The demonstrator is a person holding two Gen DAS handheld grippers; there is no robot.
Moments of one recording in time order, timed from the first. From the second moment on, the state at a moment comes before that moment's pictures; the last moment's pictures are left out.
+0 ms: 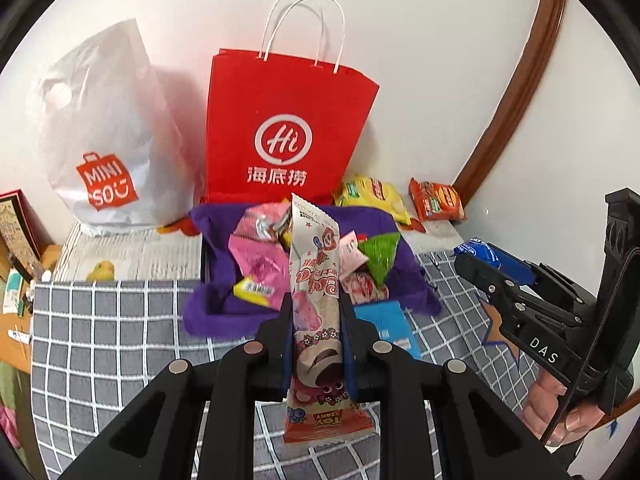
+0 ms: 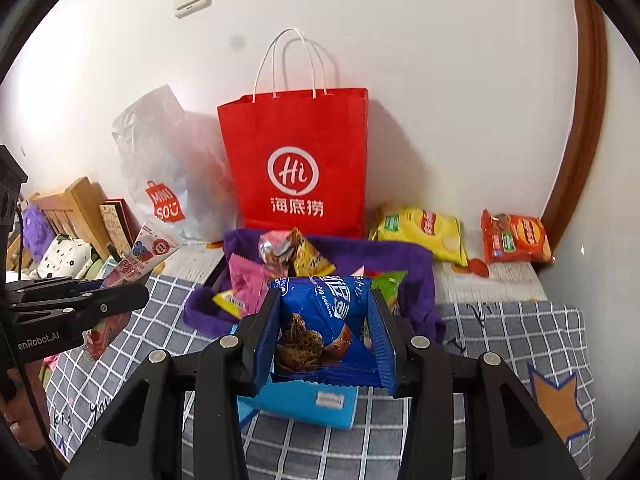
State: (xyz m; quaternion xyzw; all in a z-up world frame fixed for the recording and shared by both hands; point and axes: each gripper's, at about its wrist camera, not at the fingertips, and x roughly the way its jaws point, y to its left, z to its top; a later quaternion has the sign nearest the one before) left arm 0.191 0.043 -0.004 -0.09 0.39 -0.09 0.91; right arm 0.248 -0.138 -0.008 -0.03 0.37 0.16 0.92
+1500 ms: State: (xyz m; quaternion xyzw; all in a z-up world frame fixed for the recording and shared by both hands) left arm 0.337 0.062 -0.060 -0.15 0.46 -0.10 0.87; right arm 0.390 -0.106 -0.080 -0.05 0.45 0.21 0.87
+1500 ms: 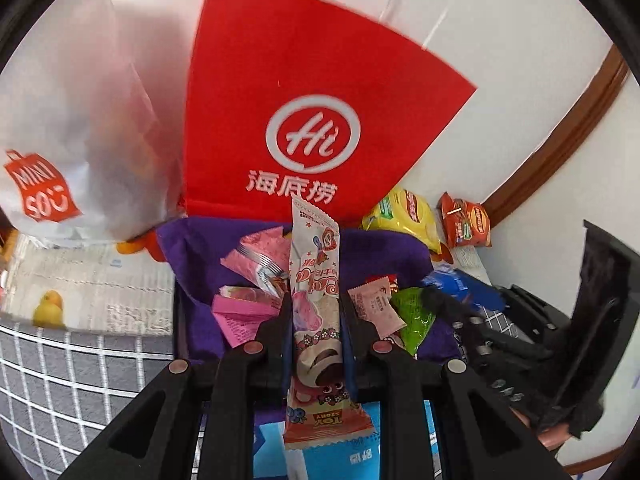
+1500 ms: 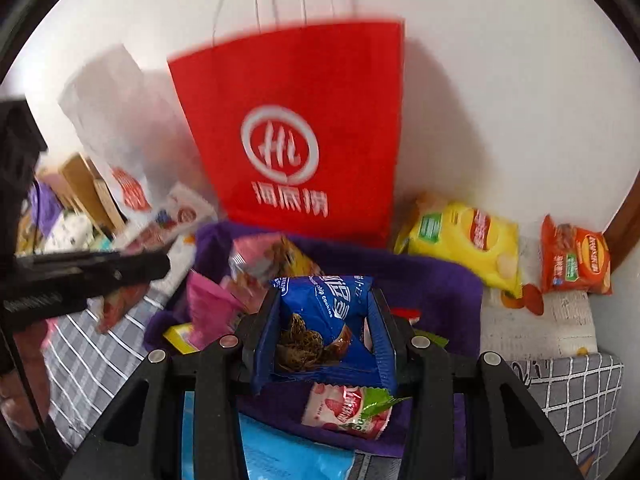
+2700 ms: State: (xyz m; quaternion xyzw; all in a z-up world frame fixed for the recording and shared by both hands) left arm 0.369 0.031 -0.125 -0.15 0.51 -0.11 0.84; right arm 0.410 -0.094 -0.154 -0.10 0.52 0.20 0.83
